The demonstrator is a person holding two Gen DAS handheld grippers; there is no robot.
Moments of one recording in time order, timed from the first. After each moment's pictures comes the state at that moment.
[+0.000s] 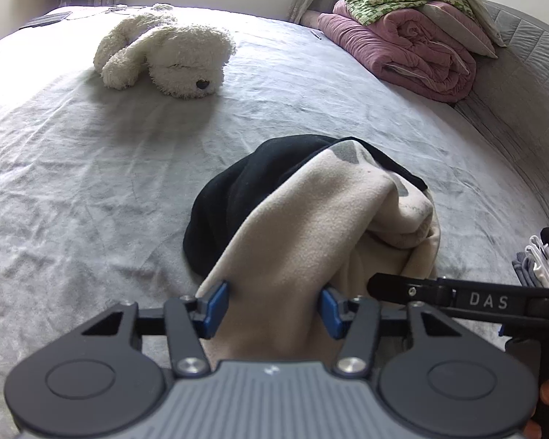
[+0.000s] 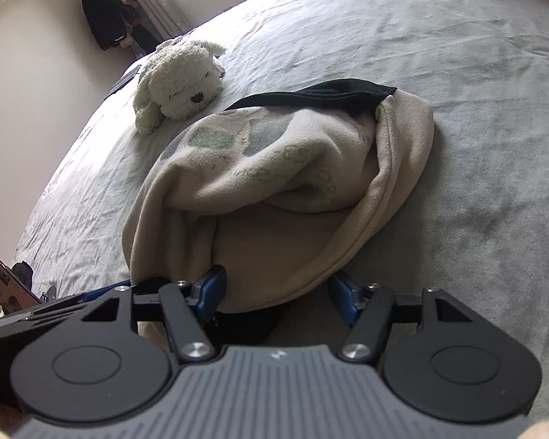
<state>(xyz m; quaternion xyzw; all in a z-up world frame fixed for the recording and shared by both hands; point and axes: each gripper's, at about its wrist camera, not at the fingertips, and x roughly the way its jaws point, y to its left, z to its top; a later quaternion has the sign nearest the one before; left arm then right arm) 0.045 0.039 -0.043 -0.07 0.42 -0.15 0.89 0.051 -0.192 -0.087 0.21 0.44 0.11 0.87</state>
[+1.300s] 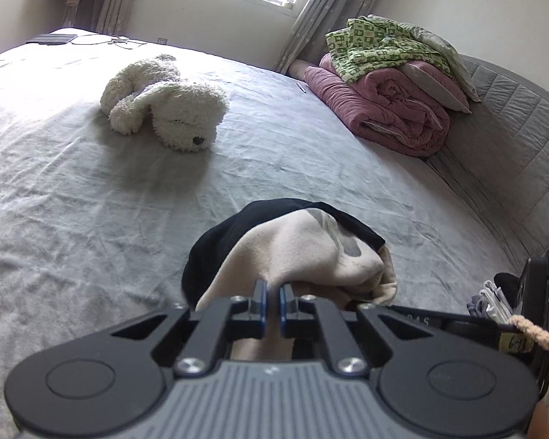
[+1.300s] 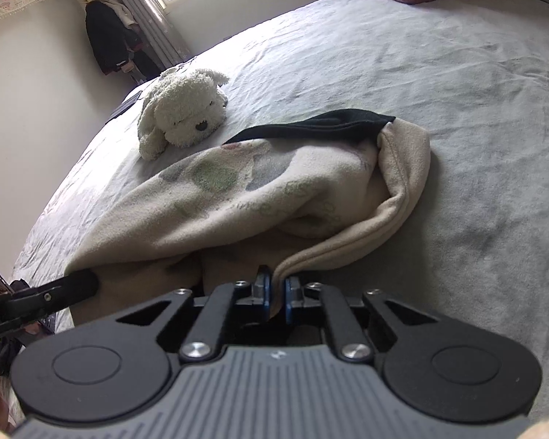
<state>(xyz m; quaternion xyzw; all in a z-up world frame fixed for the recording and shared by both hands) 0.005 0.065 0.002 -0.13 0.35 -0.18 0.91 0.039 -0.195 -0.072 0.21 0.39 0.09 0.89</state>
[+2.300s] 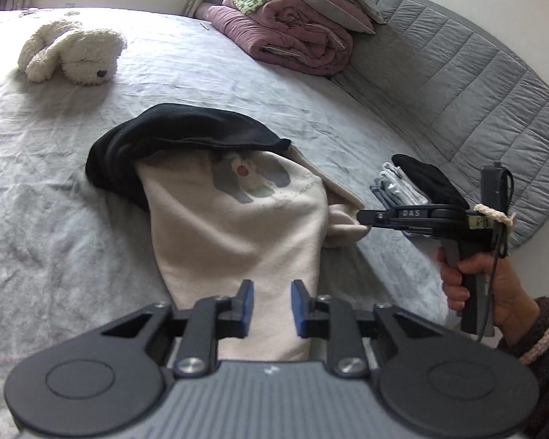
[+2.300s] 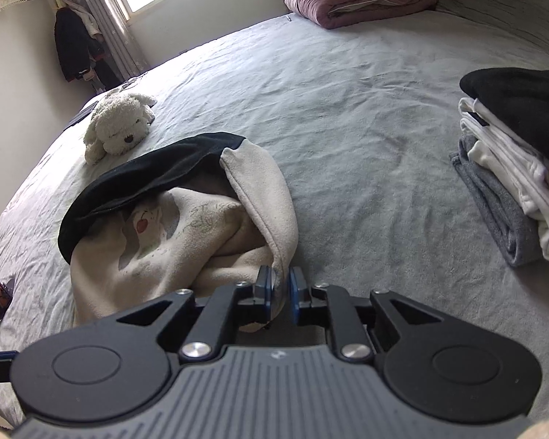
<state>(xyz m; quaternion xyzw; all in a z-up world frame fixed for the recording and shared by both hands) -0.084 0.043 -0.014 -0.08 0.41 -0.31 0.85 -0.054 -0.303 -0.060 0.16 0.38 0.02 0.91</state>
